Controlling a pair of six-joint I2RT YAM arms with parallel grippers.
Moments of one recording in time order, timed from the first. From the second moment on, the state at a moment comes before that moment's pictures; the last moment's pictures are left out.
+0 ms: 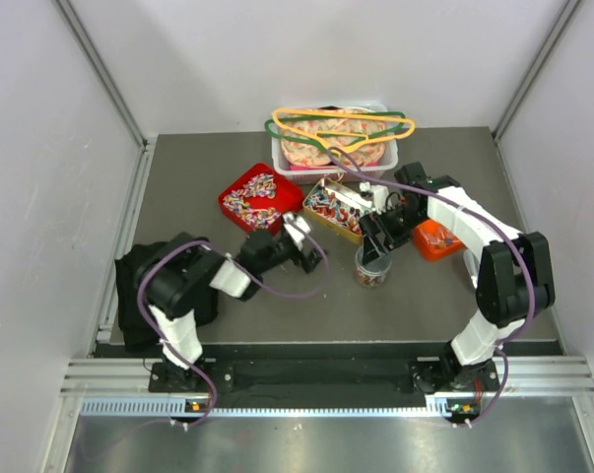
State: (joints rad) left arm -0.66 1.87 0.54 1.22 0.33 0.16; right arm 0.30 1.66 1.26 -0.93 -0.56 -0.30
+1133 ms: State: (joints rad) left arm 0.03 1.48 1.43 -0.32 0.76 0.16; right arm 0.21 1.36 1.58 -0.99 -0.20 -0.30
